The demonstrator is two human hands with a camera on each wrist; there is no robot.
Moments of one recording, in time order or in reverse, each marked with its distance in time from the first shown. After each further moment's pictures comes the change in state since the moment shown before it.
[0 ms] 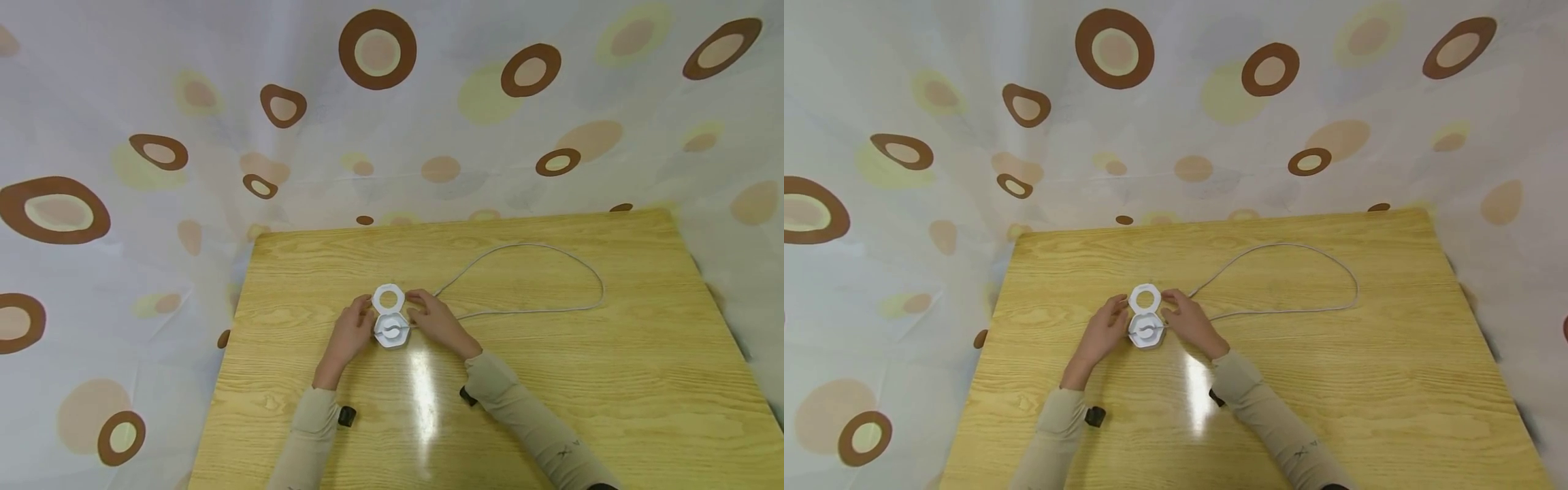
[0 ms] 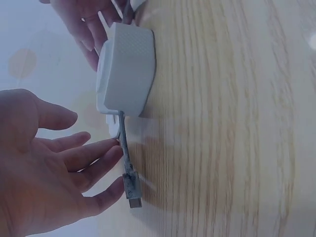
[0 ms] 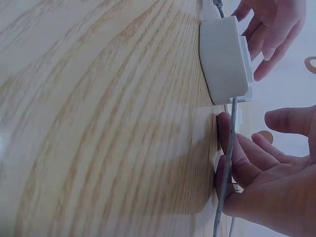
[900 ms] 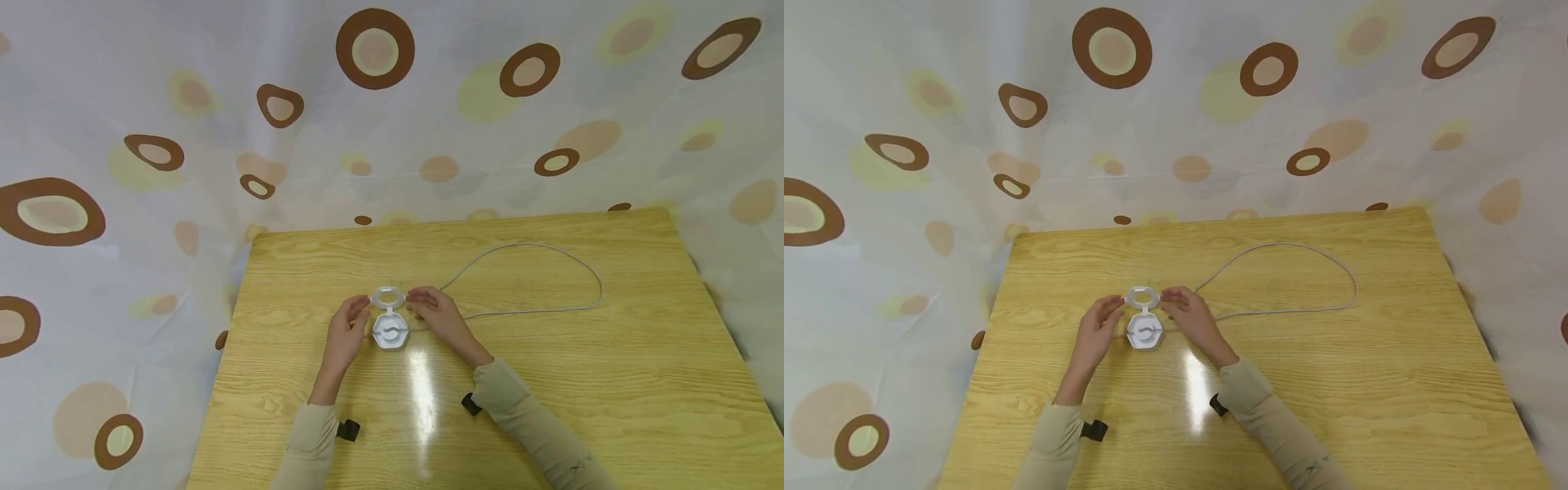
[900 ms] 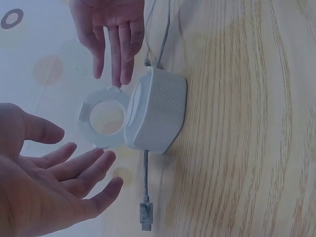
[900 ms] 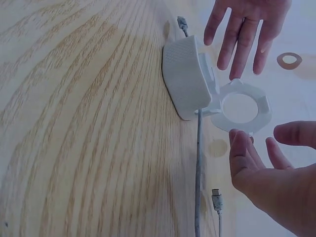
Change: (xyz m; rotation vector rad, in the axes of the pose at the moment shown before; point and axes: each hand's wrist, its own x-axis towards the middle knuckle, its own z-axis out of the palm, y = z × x) left_hand -0.015 0.018 -0.002 -0.299 0.161 -0.049; right_hand -0.009 -0.011 -0.007 0.372 0.094 0.010
